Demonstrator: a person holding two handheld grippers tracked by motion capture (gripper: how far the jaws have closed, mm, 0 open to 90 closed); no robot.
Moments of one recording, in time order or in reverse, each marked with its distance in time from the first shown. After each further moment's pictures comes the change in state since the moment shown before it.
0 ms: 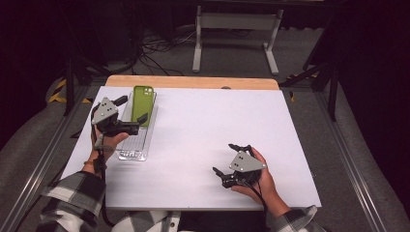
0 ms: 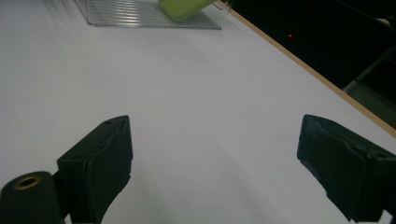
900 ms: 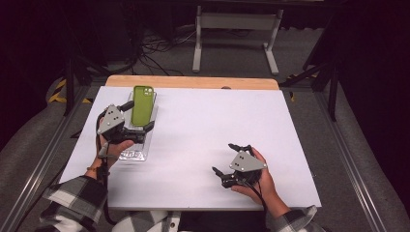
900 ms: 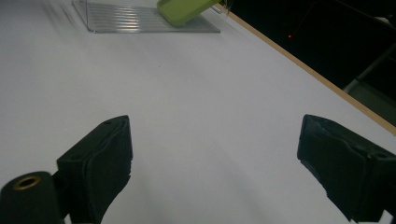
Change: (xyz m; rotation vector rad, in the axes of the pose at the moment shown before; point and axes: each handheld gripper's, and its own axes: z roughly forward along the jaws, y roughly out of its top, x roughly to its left) left arm -0.032 0.004 -0.006 0.008 -0.044 0.078; right arm -0.001 0.001 -0.001 -0.009 0.003 0.024
